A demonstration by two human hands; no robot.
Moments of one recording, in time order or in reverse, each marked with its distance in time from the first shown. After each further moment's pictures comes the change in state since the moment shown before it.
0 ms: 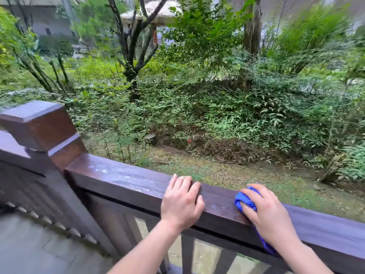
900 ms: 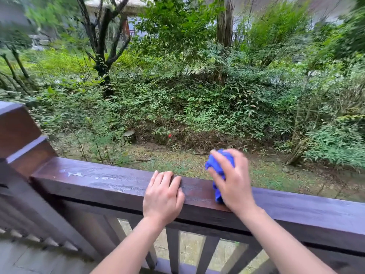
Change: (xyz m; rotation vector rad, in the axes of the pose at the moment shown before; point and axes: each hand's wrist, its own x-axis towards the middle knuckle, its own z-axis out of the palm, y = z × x) left_hand 0.001 -0.001 -0.001 -0.003 0.058 0.031; right_hand 0.039 -0.040 -0.009 0.165 0.323 -0.124
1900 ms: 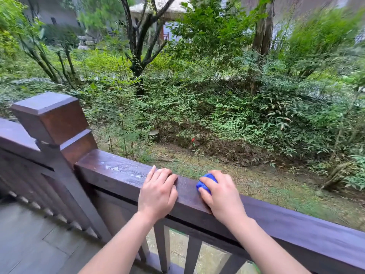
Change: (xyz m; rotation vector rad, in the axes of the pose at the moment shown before) left_hand -0.008 -0.107 -0.018 0.000 0.063 -0.038; right_hand 0.009 -0.066 0.090 -0.122 -0.352 -0.077
